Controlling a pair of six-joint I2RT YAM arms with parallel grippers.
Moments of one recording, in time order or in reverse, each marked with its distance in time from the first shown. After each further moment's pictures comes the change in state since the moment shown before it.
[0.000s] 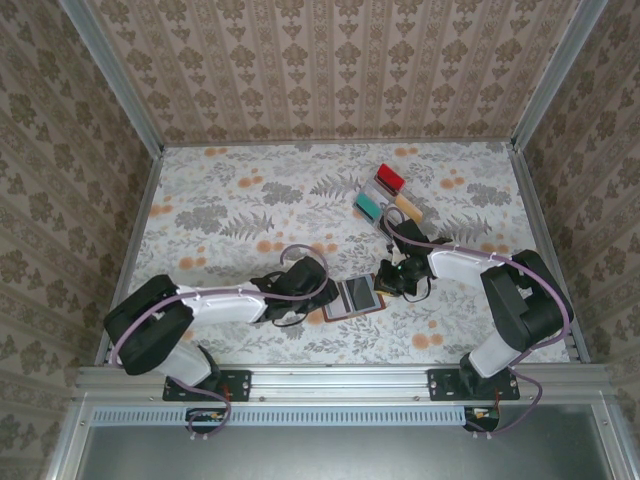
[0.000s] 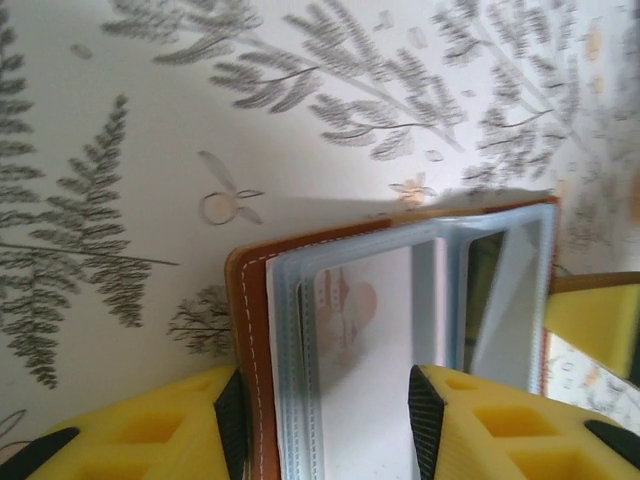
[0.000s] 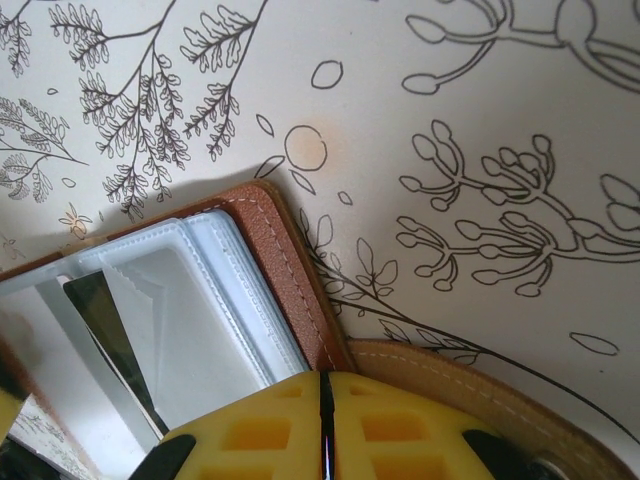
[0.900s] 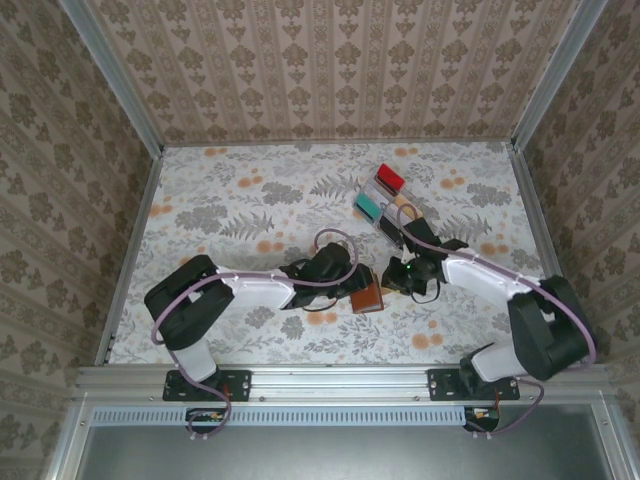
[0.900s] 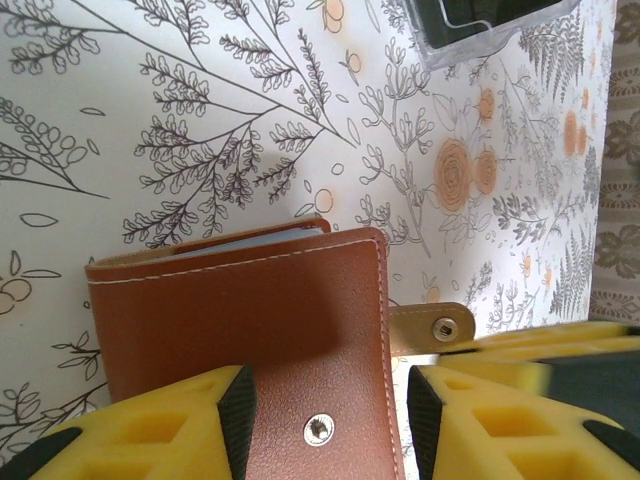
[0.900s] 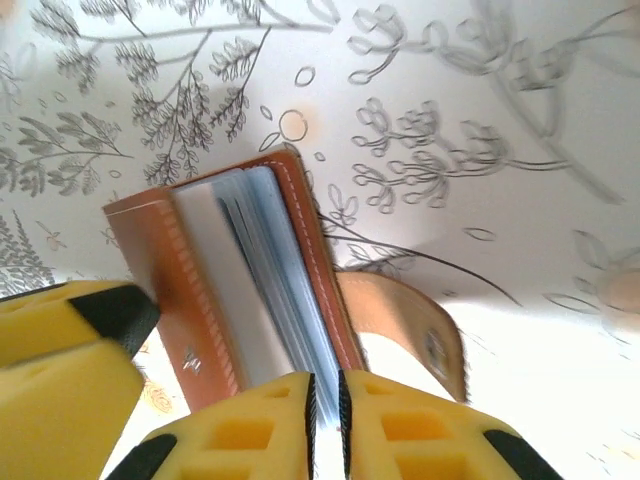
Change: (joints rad) left arm -0.025 0.260 0.201 0.214 0.129 0.048; right arm -0.020 -0.216 -0.012 -0.134 0.098 0.037
